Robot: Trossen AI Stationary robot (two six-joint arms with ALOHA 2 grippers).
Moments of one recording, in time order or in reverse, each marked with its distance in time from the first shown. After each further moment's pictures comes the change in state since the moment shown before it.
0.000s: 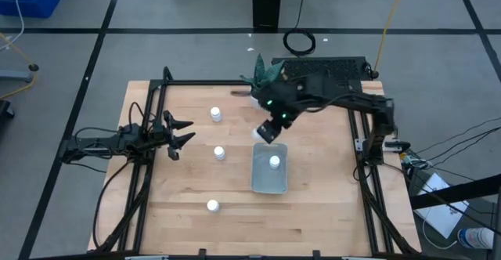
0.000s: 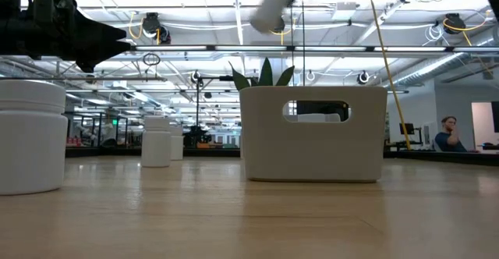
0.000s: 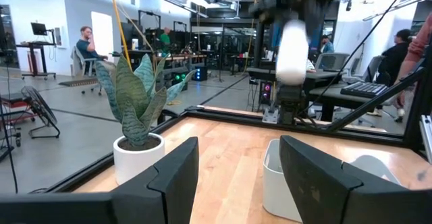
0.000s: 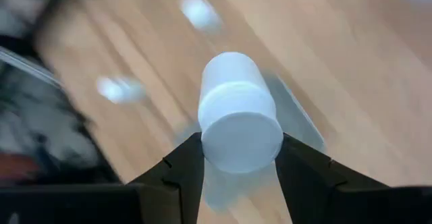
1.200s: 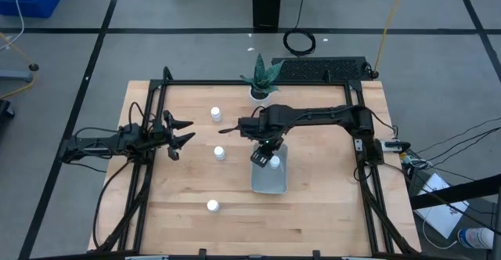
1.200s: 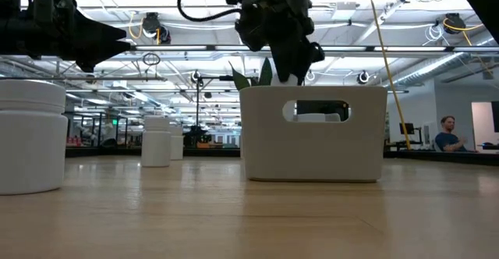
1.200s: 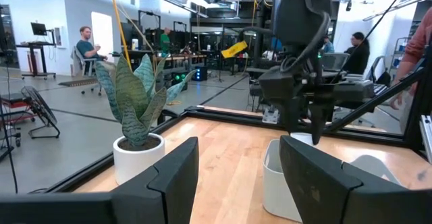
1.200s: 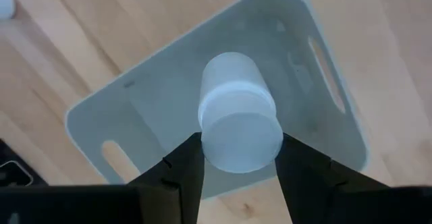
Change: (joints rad) left arm 0.000 0.000 0.000 0.000 0.000 0.000; right arm 0.047 0.200 -0.266 0.101 -0.051 -0.117
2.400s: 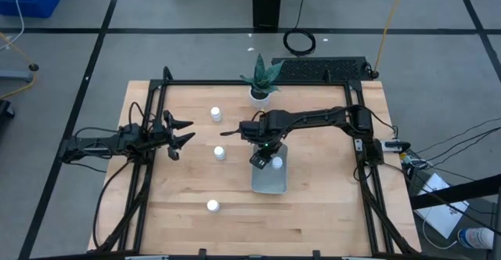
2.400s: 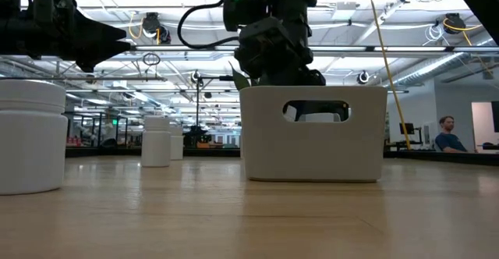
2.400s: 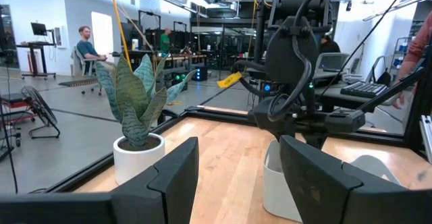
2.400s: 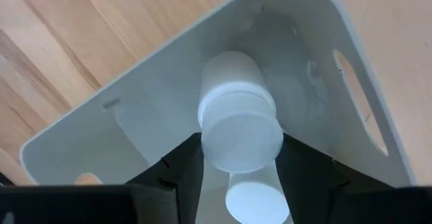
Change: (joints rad) left arm 0.000 0.000 0.000 0.000 0.000 0.000; right arm -0.013 0.002 -0.166 0.190 -0.039 0.022
